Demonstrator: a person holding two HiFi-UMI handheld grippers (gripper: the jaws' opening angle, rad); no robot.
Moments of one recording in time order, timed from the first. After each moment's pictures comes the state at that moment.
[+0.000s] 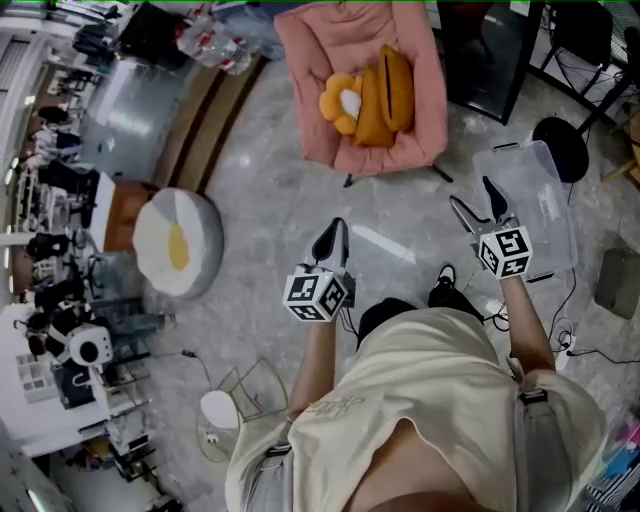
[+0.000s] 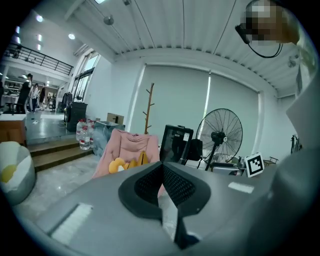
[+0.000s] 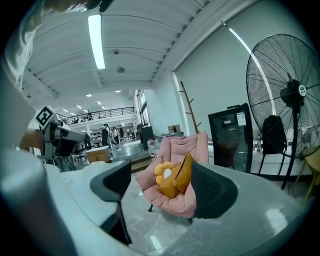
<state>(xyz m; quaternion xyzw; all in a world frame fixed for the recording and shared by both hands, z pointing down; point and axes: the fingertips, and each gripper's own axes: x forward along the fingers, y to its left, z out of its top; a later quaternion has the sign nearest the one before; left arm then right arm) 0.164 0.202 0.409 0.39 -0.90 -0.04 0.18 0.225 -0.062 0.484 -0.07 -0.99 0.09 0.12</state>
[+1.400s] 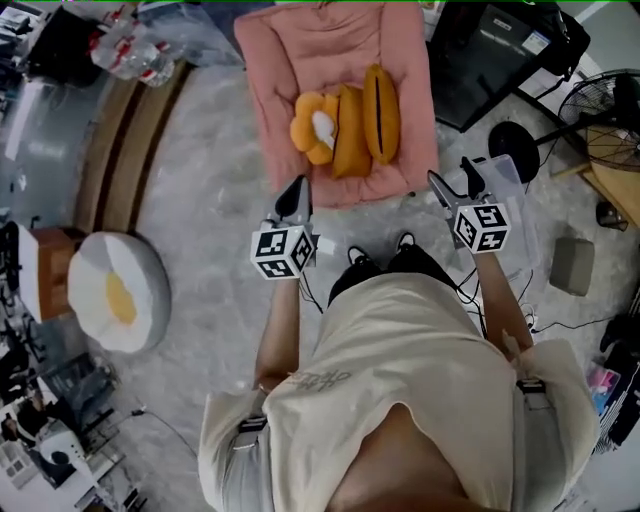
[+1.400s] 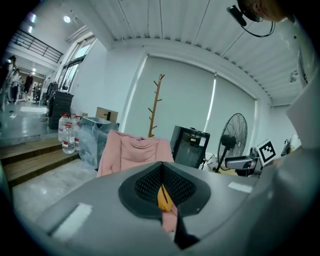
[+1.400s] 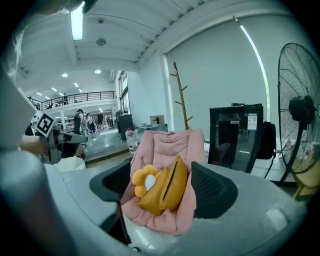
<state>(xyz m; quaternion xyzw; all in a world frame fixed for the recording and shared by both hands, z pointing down) -0.152 0.184 0.457 0.46 -0.86 -0.05 0.19 -0.005 -0.076 0.483 0.06 -0.98 0.06 0.19</state>
